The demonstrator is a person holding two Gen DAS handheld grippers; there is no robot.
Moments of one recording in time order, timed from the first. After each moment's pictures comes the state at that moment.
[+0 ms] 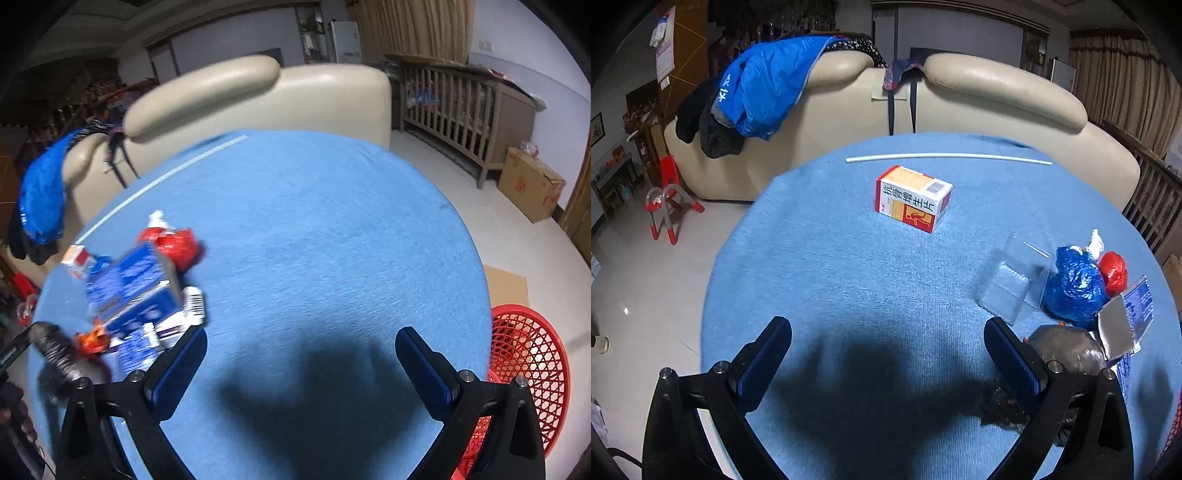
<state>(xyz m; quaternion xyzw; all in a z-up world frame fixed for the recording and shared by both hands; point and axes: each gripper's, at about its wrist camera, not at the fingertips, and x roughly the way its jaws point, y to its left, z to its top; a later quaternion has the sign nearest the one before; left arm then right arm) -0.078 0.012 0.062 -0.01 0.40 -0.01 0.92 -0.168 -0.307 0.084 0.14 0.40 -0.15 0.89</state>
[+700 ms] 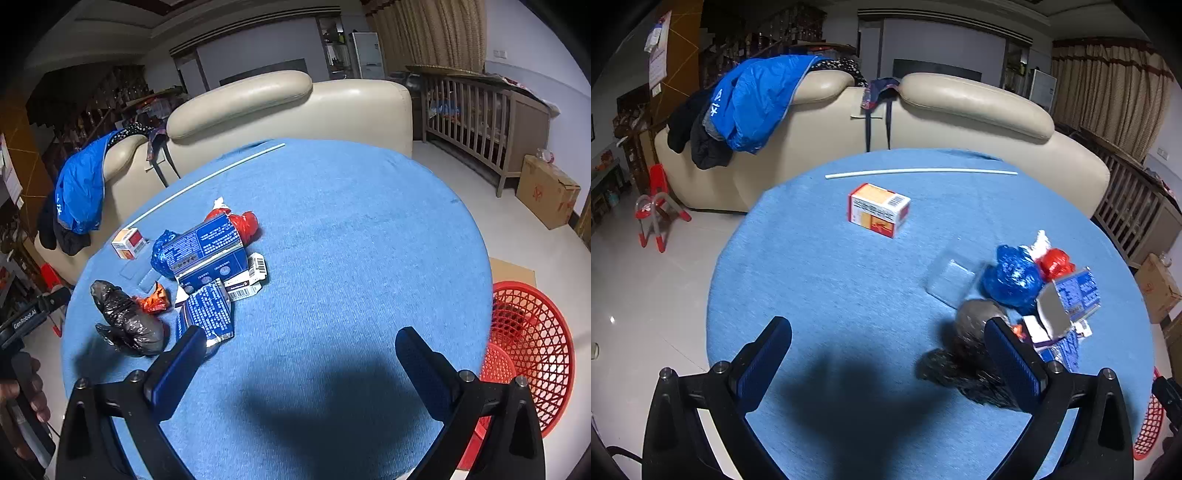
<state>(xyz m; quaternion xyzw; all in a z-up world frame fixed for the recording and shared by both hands) -0.126 0.000 0.092 -0.02 0.38 -0.05 0.92 -0.226 -0.268 0.105 0.15 0.38 -0.11 0.91</state>
